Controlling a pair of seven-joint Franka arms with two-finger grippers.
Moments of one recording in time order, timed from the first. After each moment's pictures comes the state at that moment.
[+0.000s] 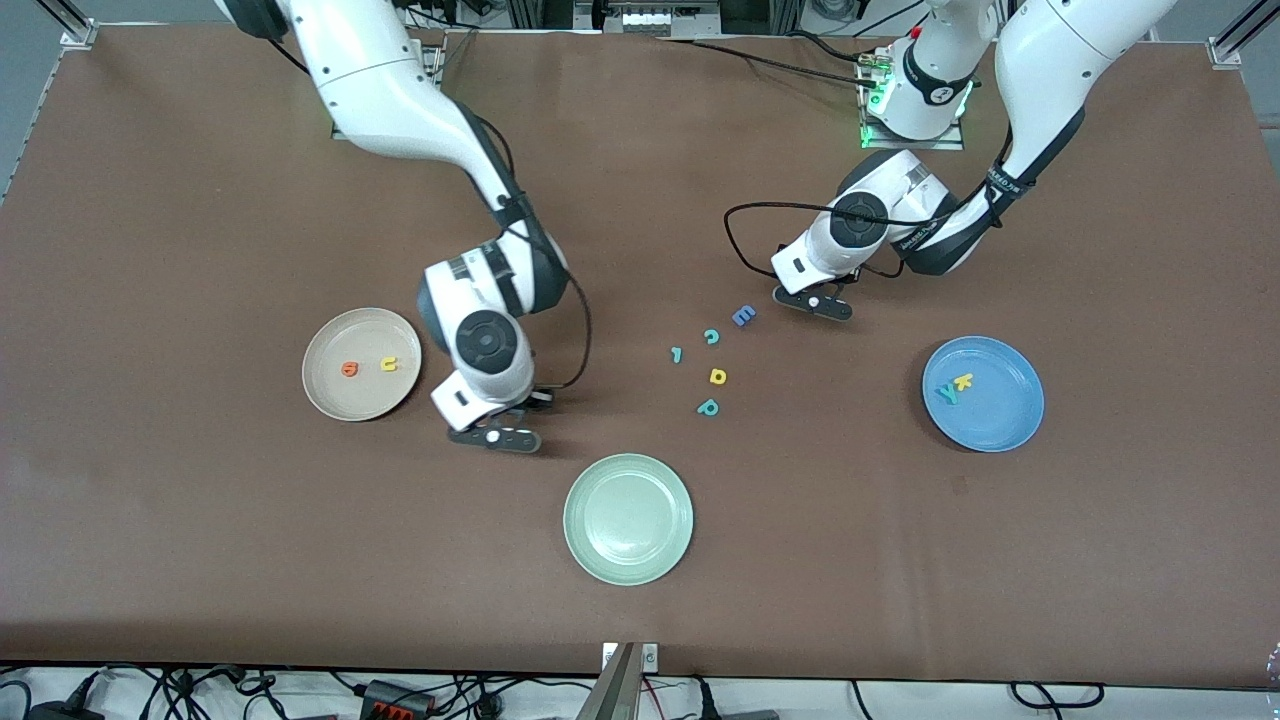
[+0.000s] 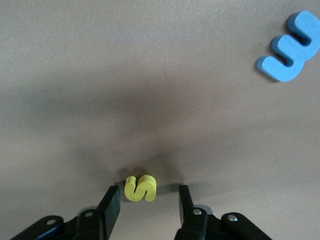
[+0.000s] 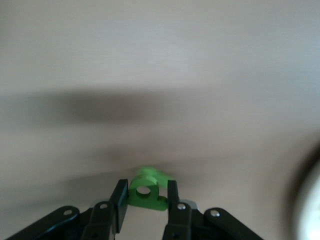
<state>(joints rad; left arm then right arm) 0.40 0.51 -0.86 -2.37 0.45 2.38 -0.56 0.66 0.80 -0.24 -1.47 0.08 2.11 0.53</state>
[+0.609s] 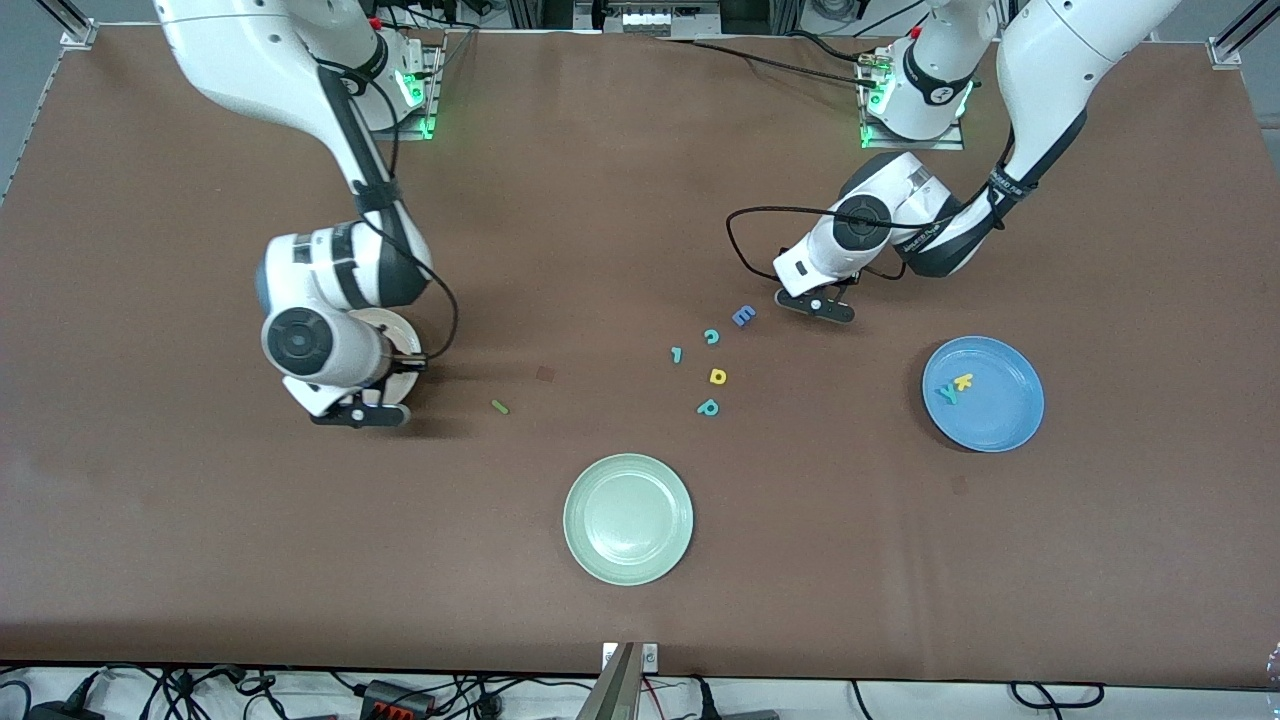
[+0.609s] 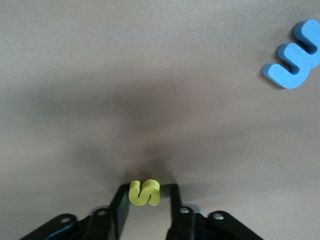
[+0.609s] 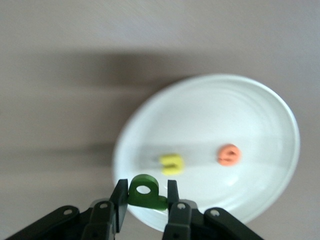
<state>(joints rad) 0.40 0.51 -0.85 -2.36 0.45 2.39 -0.56 0.45 0.51 -0.25 -1.84 0.07 2.07 0.17</state>
